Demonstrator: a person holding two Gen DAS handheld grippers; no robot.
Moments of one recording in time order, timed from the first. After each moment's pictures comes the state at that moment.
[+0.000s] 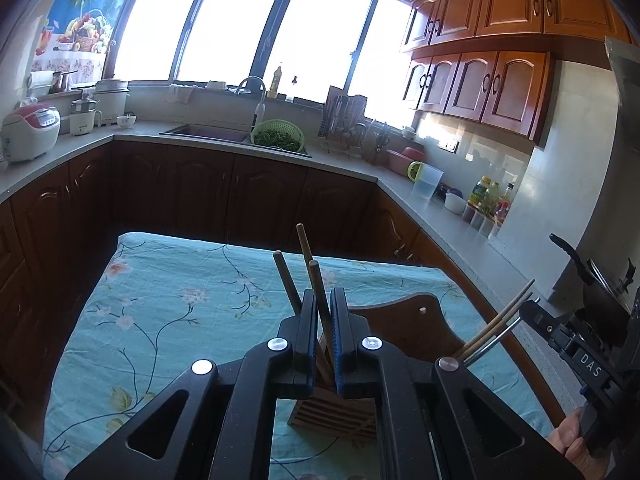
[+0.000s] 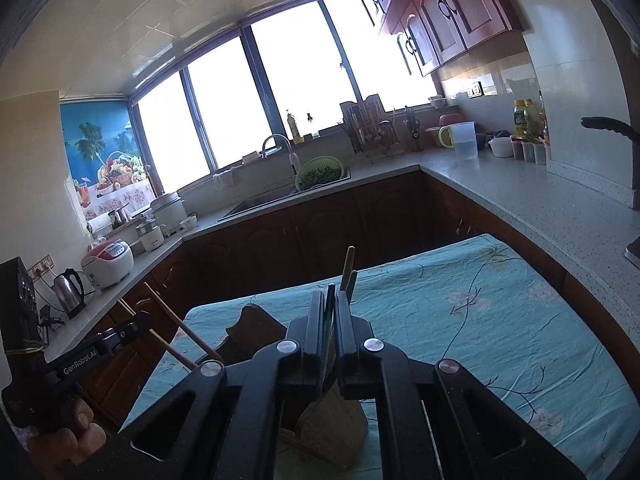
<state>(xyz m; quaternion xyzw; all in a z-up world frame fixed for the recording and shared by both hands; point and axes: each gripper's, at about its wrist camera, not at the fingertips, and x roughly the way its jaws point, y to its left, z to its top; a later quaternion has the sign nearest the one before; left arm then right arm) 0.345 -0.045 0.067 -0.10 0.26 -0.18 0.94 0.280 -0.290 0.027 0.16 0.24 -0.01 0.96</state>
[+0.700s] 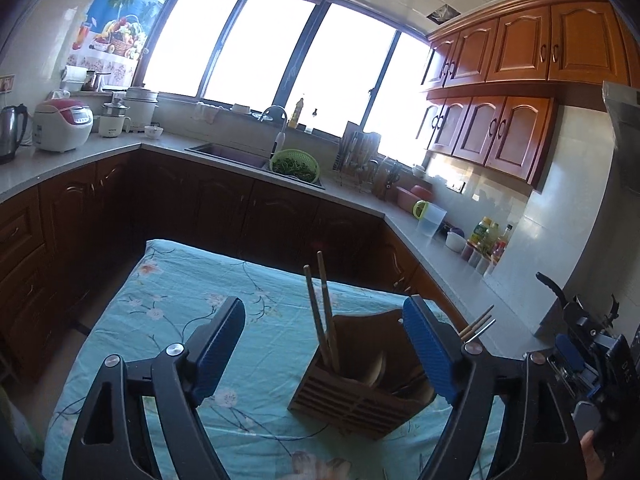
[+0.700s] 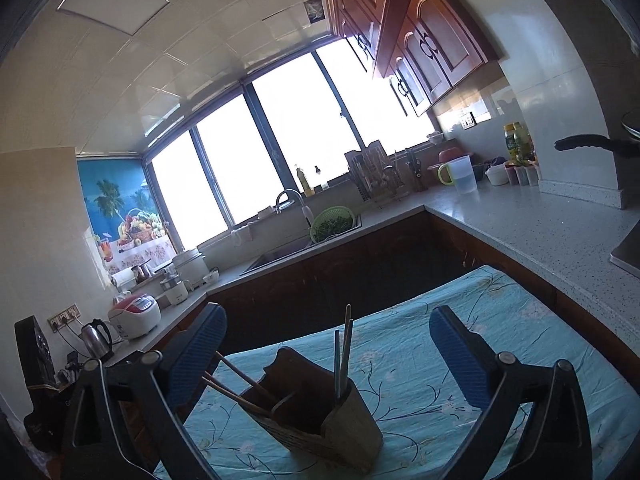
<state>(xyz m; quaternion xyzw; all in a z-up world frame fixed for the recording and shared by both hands) 0.254 0.002 0.084 -0.15 0.21 -0.14 0.96 0.200 -0.310 0.070 0.21 0.14 0.00 0.97</state>
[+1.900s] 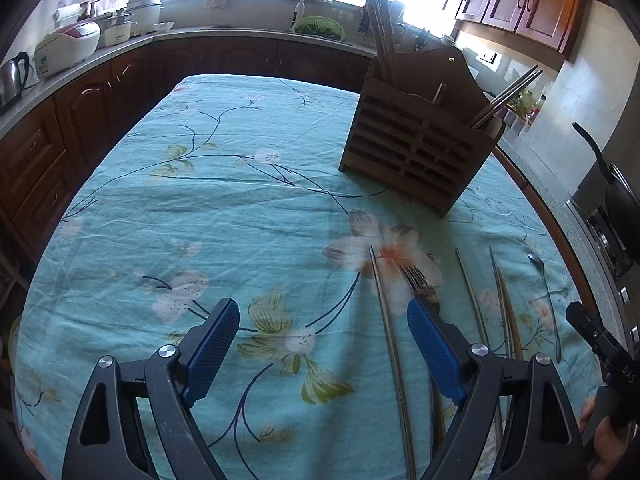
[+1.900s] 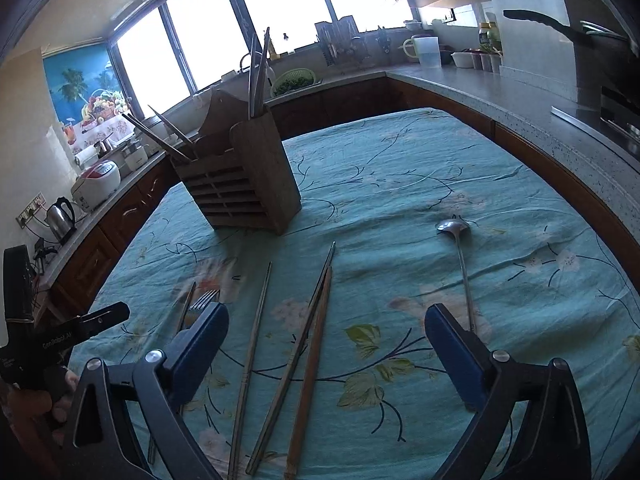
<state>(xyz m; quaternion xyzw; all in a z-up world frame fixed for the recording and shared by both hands) 0.185 -0.018 -0.028 -0.08 0.43 -0.13 0.89 0.107 -0.292 -0.072 0.15 0.39 -0.03 0.91</state>
